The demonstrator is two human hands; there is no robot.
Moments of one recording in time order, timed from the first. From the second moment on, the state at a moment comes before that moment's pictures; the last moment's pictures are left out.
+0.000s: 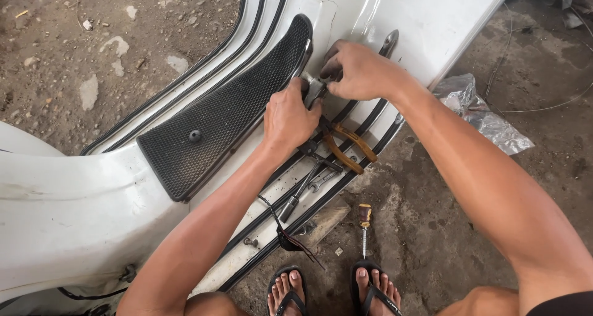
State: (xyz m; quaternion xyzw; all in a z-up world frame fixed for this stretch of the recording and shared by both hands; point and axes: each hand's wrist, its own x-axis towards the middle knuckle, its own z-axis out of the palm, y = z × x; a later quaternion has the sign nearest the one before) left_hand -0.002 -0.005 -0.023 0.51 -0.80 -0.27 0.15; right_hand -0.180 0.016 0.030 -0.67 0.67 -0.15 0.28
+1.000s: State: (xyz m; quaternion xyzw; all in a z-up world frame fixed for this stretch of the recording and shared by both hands) left_hand 0.001 -0.016 -0.045 0.36 -0.87 -0.22 0.25; right_hand -0.190 0.005 0.018 -0.77 0.60 -0.06 0.23
